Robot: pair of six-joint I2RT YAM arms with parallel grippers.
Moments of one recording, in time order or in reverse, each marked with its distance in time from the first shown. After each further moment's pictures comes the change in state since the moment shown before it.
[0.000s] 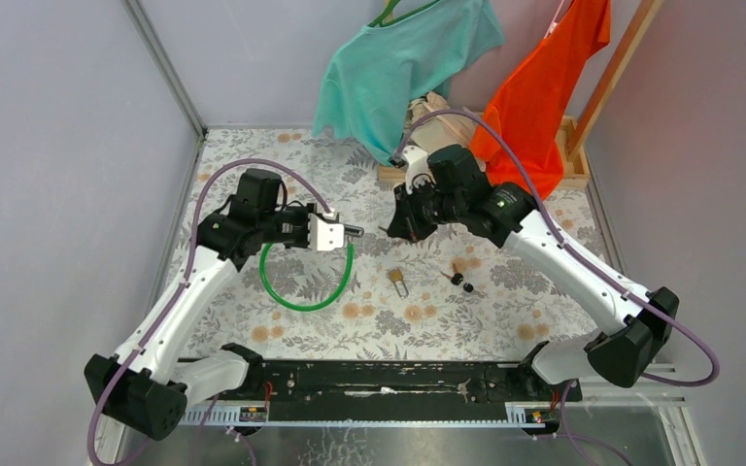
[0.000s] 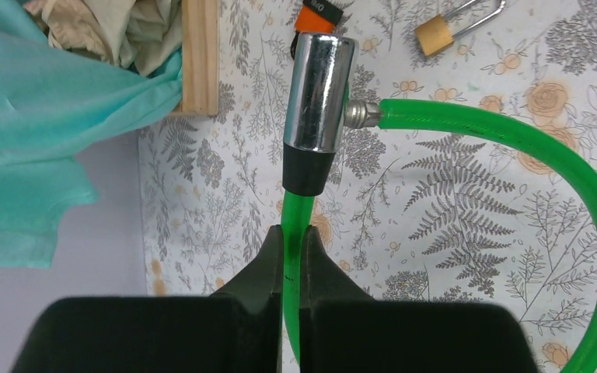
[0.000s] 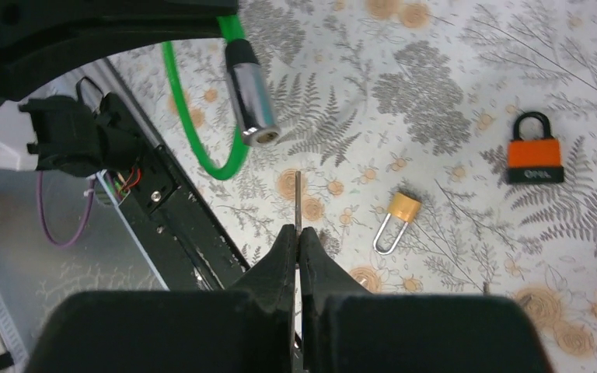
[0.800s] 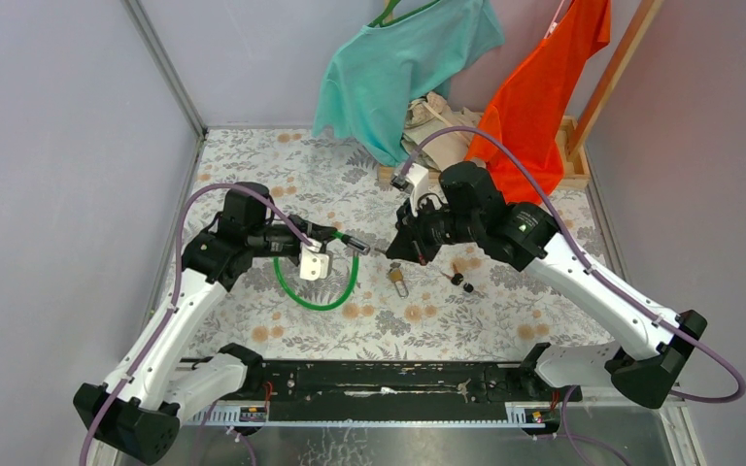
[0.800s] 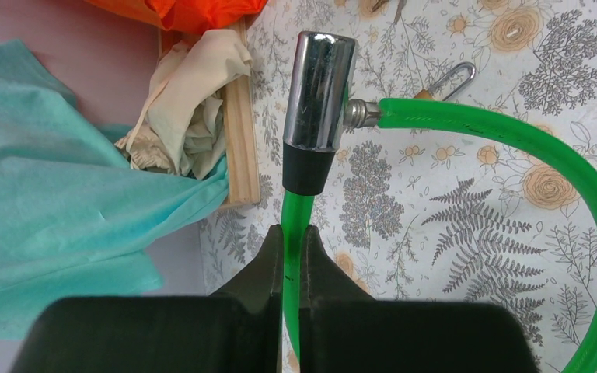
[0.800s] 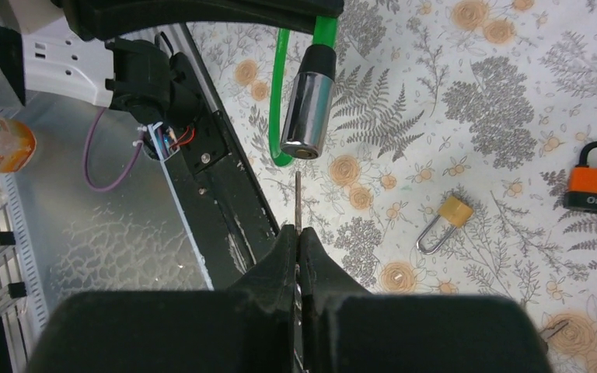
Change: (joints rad) left arm 0.000 -0.161 -0.109 0.061 0.232 0.186; right arm 0.107 -0.137 -0.043 -0.003 -0.087 -0.058
